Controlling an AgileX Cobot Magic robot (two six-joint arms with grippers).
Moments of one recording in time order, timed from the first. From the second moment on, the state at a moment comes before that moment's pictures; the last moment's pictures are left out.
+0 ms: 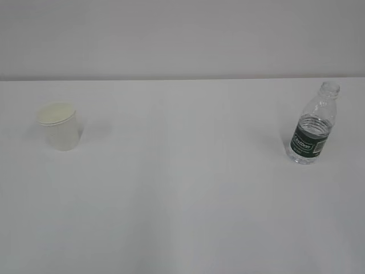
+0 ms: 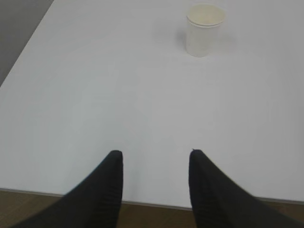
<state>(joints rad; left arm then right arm) 0.05 0.00 -0.56 0.02 1.18 -0.10 -0.03 0.00 -0.50 -0.09 1.14 0.06</state>
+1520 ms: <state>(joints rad) 0.05 0.00 -0.56 -0.01 1.04 -0.10 -0.03 0.00 -0.50 -0.09 1.14 0.06</state>
